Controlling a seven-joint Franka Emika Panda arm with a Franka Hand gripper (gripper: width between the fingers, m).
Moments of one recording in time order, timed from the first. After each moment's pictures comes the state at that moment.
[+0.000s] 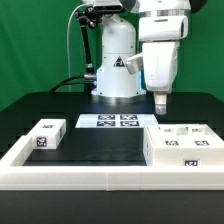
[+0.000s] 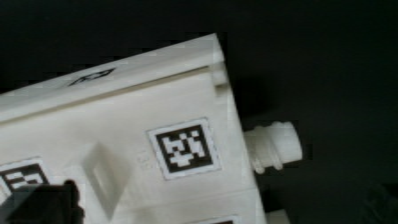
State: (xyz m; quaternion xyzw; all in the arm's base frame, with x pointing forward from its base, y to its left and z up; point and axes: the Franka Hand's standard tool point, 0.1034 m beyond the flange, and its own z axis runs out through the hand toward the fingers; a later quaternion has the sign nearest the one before) arm 0.525 0.054 0.090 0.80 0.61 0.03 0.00
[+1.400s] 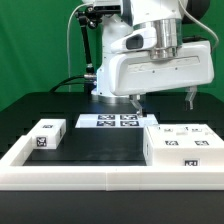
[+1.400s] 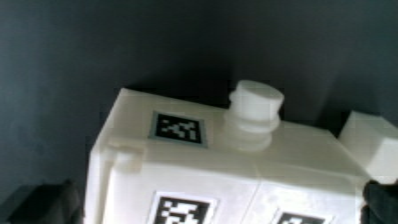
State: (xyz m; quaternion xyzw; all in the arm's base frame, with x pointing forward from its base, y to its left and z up) arm 0.509 0.069 0.079 0.99 0.05 0.07 -0.05
